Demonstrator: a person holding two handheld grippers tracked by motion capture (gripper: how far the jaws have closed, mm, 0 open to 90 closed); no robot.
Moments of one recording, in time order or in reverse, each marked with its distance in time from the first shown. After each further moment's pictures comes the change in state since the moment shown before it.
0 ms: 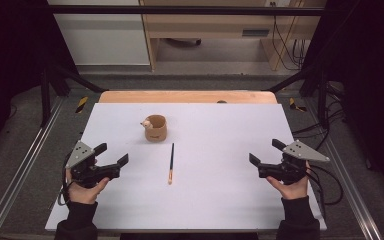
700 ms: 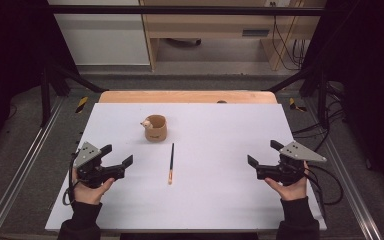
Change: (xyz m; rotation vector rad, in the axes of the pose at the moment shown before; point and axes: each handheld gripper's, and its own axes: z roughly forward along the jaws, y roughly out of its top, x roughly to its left) left arm -0.009 -0.003 0.010 0.036 -0.004 0.003; right arm 0.006 0.001 0.001 0.032 -0.003 -0.024
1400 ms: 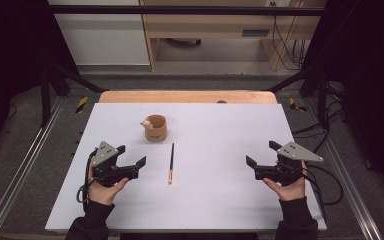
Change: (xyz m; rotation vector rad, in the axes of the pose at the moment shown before) left arm -0.023 0.000 0.025 0.050 -0.021 0.024; right arm 0.003 -0.001 0.003 0.017 -0.004 -0.008
